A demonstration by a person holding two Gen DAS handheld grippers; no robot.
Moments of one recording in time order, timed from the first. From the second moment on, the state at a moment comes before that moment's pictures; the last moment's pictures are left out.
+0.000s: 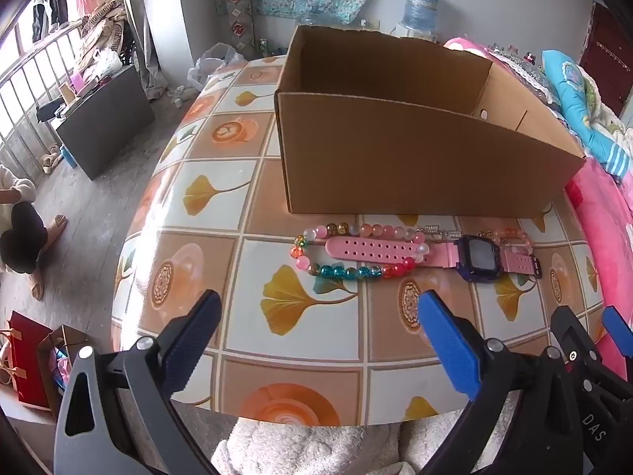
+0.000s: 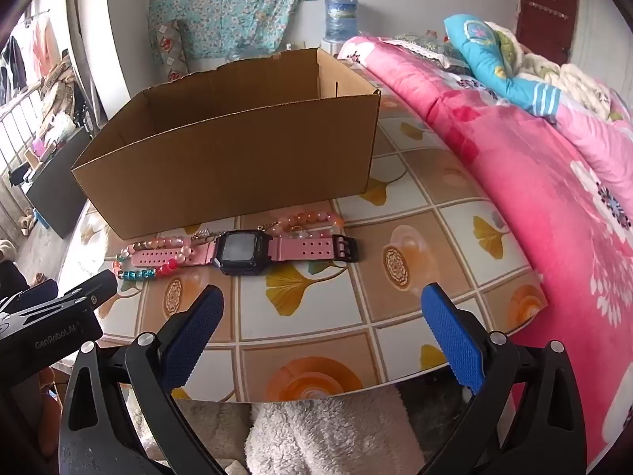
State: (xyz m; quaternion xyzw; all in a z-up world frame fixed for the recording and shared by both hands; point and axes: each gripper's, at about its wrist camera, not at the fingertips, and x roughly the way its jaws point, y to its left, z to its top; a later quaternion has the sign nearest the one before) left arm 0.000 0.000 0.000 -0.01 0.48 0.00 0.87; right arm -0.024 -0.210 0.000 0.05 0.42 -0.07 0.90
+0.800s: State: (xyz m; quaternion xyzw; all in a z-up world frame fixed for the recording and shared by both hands) left arm -0.001 -0.002 0.001 -0.01 0.48 0.00 0.88; right arm -0.022 -0.211 0.003 0.04 0.42 -0.07 0.90
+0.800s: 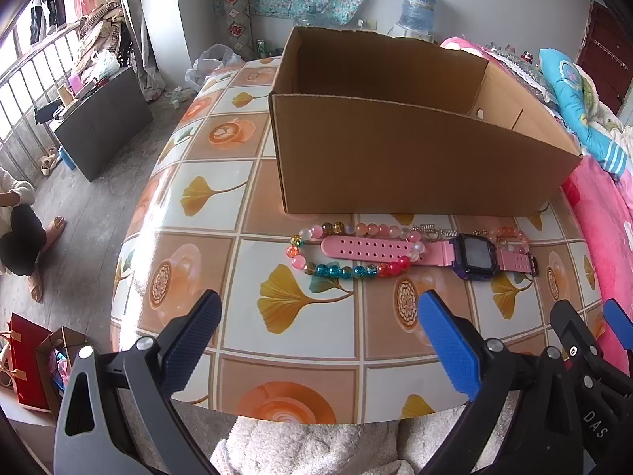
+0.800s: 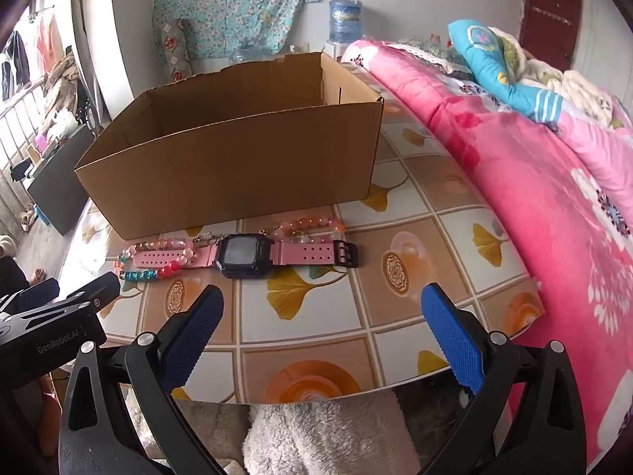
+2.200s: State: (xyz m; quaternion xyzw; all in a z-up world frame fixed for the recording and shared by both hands) left arm 0.007 0.000 -0.009 0.00 0.50 0.00 0.87; right arm -0.008 -0.212 -0.004 0.02 0.44 -0.06 0.90
